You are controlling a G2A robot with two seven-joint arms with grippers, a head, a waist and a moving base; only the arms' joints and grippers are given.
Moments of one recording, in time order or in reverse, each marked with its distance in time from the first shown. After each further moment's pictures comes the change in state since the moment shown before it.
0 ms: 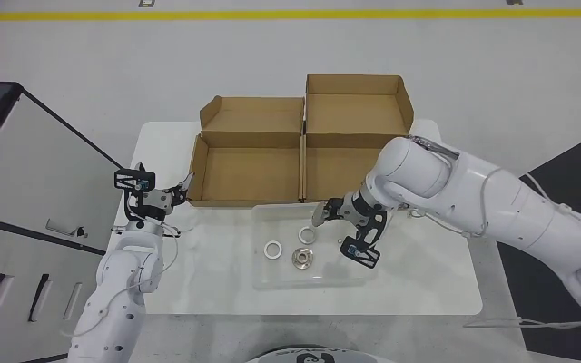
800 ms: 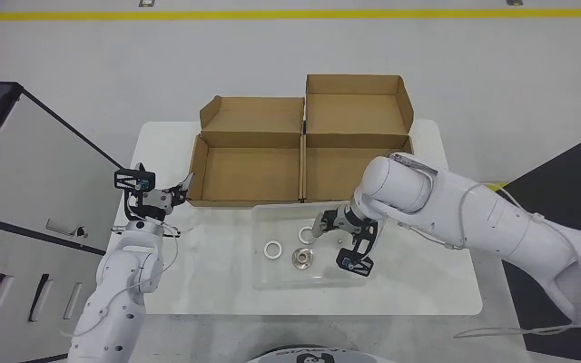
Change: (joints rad) left arm 0.000 0.000 0.000 0.000 0.000 0.000 0.000; right arm -0.090 -0.059 0.000 0.011 -0.226 0.000 0.000
